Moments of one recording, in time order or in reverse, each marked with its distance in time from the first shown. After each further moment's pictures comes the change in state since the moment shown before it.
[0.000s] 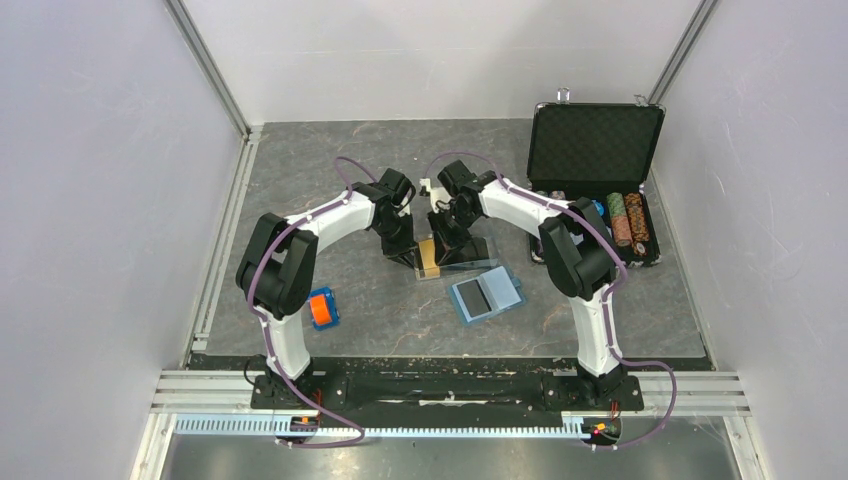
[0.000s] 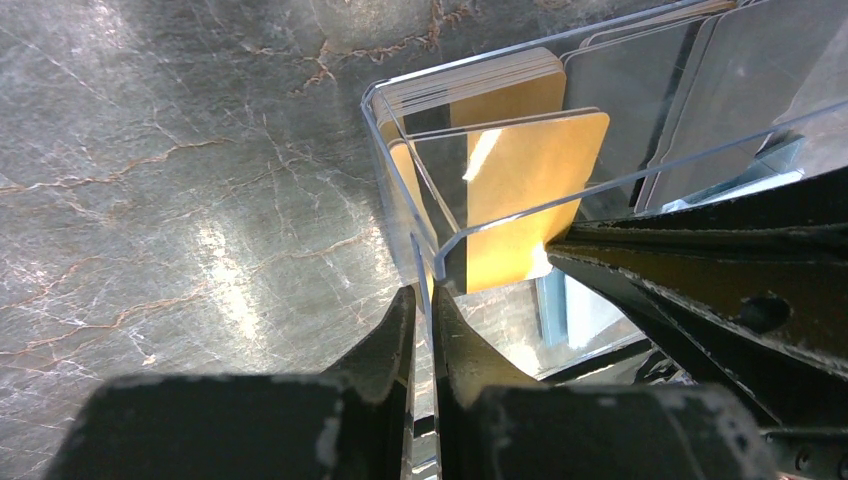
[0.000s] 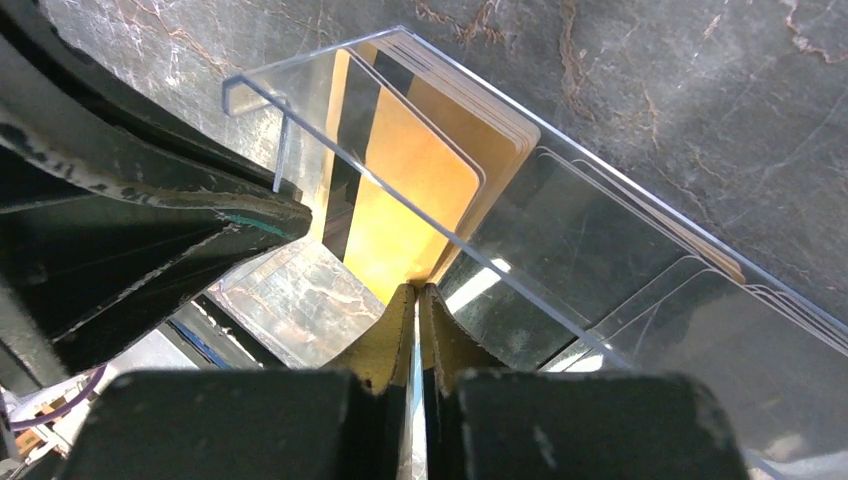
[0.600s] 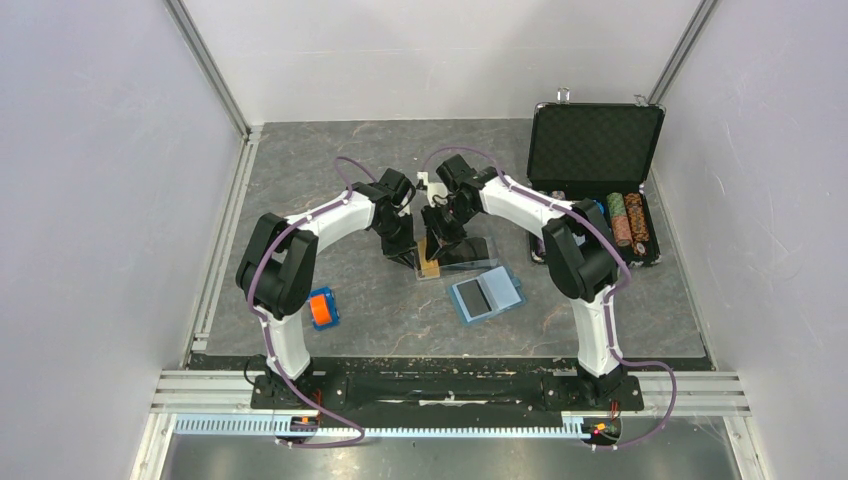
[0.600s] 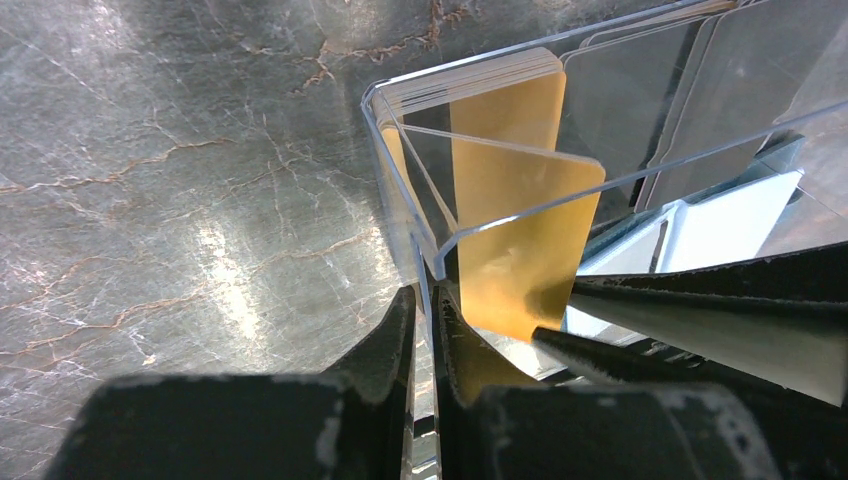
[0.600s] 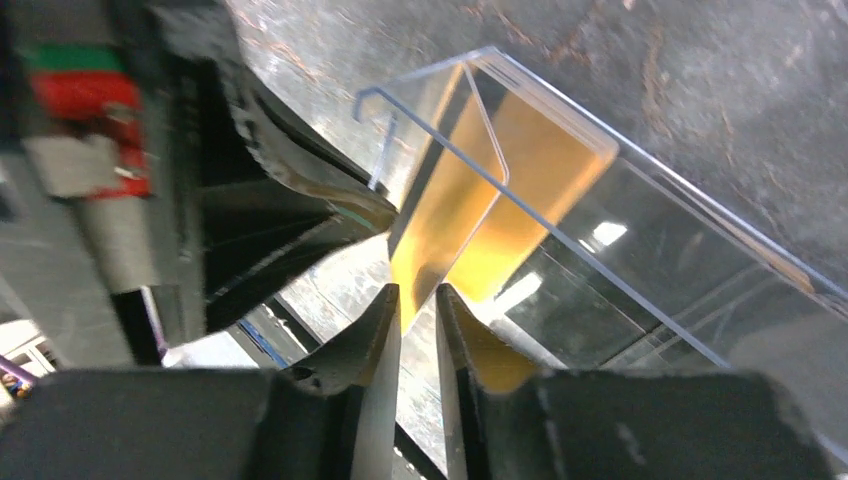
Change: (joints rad) left arm 0.000 0.000 0.000 0.000 0.000 0.000; right arm 0.006 -0.015 0.036 -0.013 -0.070 0.043
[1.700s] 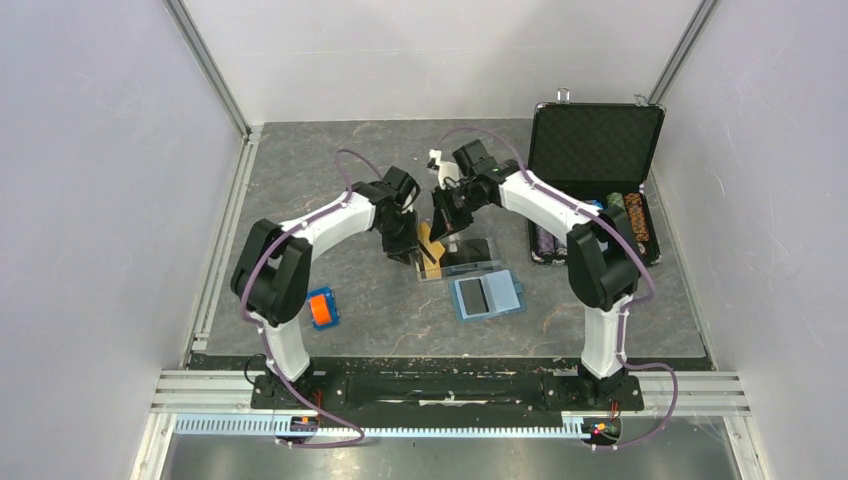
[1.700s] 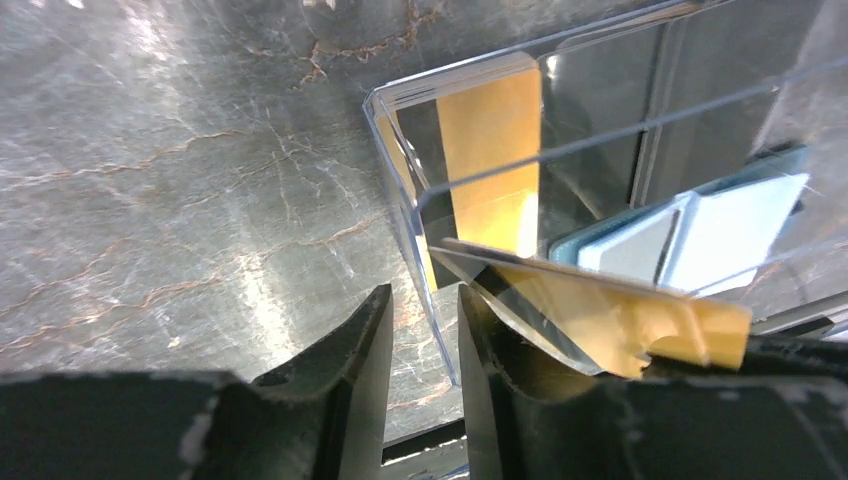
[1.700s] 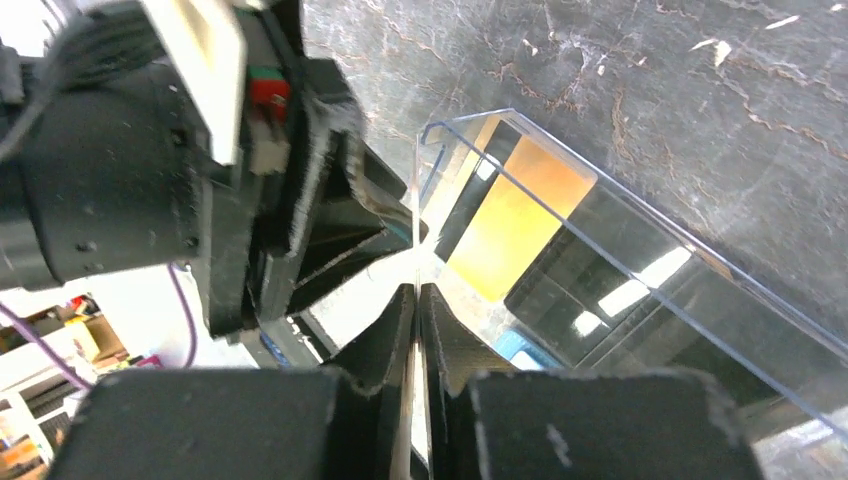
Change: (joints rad) left arm -0.027 -0.031 0.005 -0.007 -0.075 0.021; right arm -0.043 -0.106 -0.034 0.092 -0.025 0.018
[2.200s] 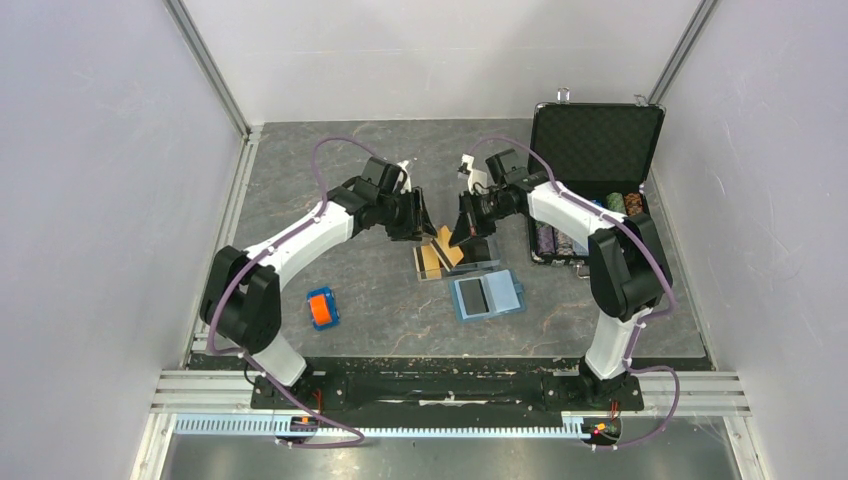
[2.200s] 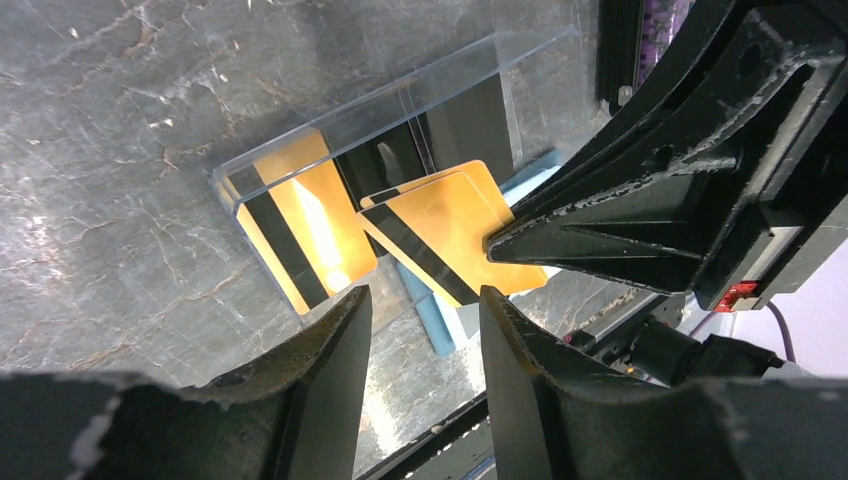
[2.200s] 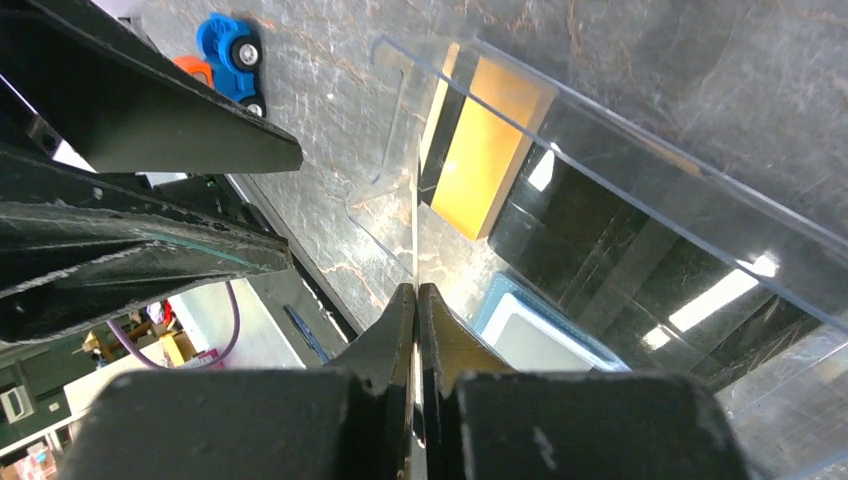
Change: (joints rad) left arm 0.007 -0.234 -0.078 0.256 0.096 -0.002; right arm -0.133 -0.154 -0.249 0.136 -0.138 0.067
